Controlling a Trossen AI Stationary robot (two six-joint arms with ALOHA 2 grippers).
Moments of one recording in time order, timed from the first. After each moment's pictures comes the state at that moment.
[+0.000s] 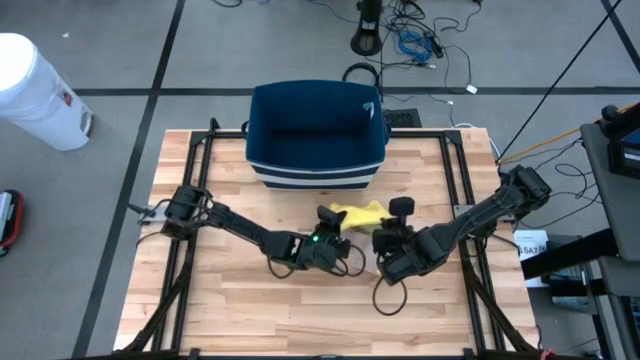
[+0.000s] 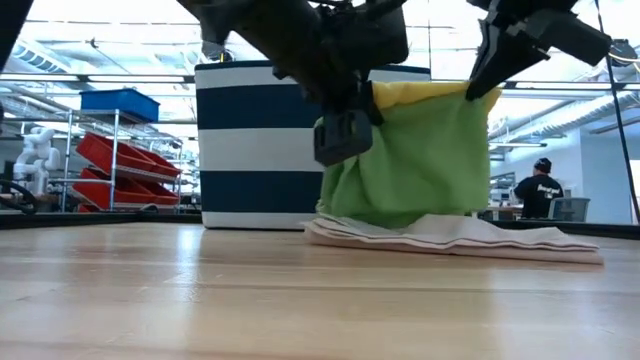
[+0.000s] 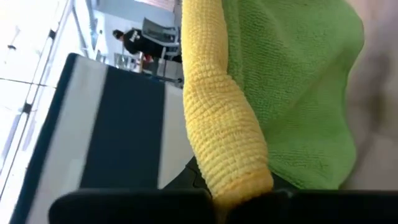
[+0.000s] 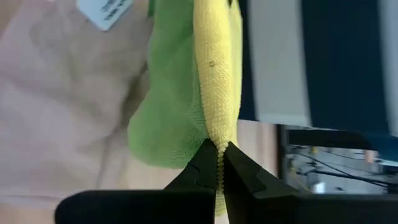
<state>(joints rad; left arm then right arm) -0.27 2.01 1.27 0.25 -1.06 0.82 0.50 1.56 1.22 -1.19 0.82 0.42</state>
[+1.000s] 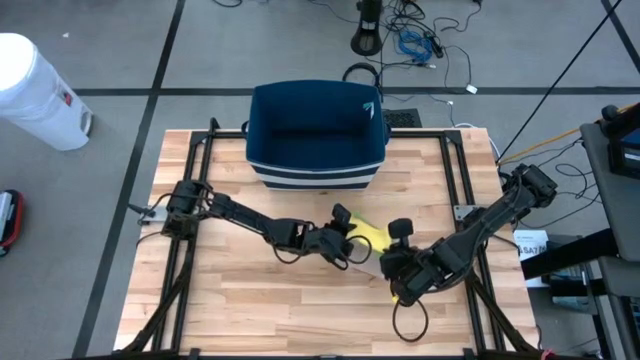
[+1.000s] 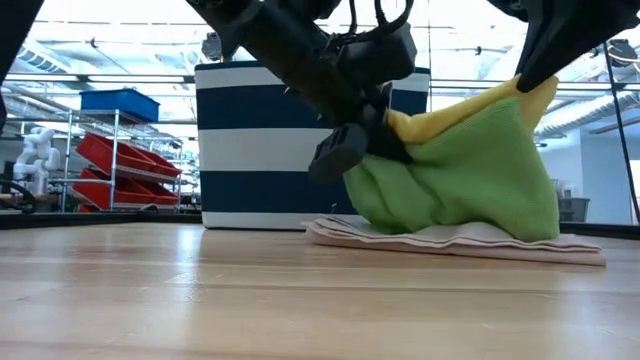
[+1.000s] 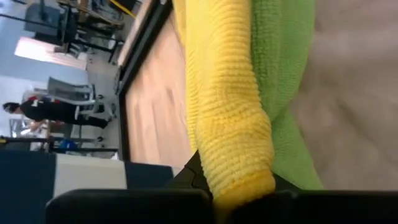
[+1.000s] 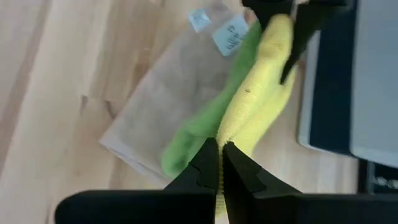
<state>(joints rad) -0.17 2.01 1.27 0.10 -0.56 0.80 0.66 1.50 1.18 -1.03 0.54 0.35</state>
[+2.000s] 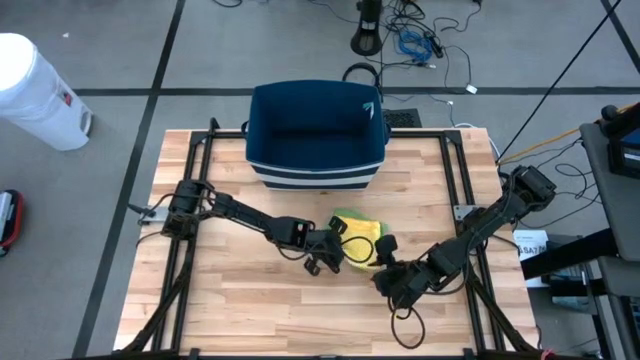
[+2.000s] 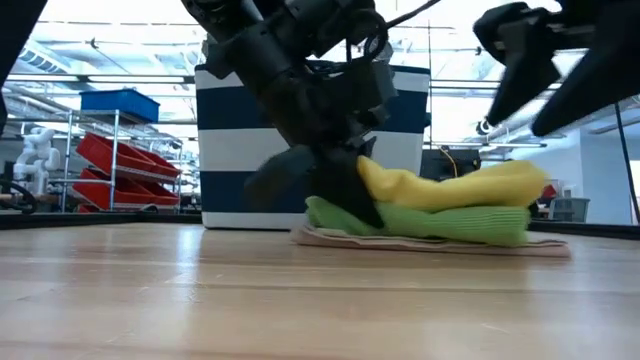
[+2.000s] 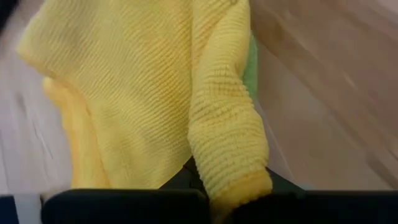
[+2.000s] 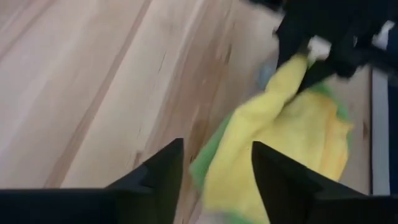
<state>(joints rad) -0.16 2.02 1.27 -0.12 -0.15 0.63 0.65 1.52 0.93 -0.45 0.50 0.13</state>
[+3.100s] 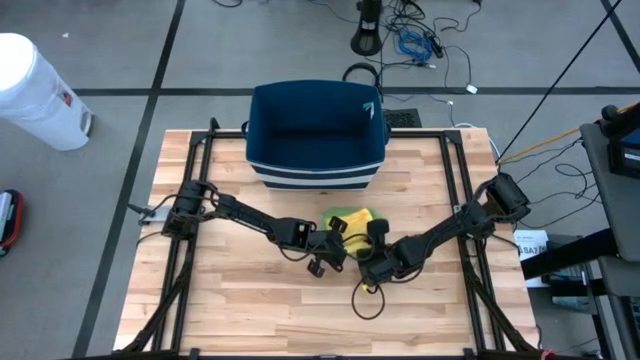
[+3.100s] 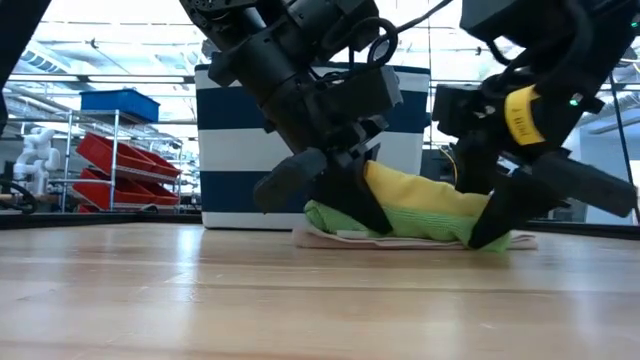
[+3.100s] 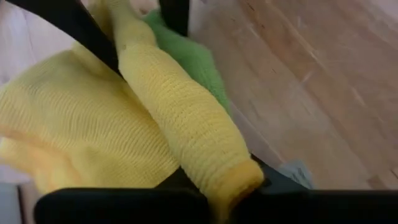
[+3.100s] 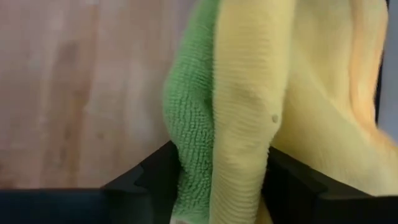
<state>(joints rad) -0.17 2.04 1.27 -0.09 -0.14 0.54 0.43 1.76 0.94 -0.52 0.53 0.22</state>
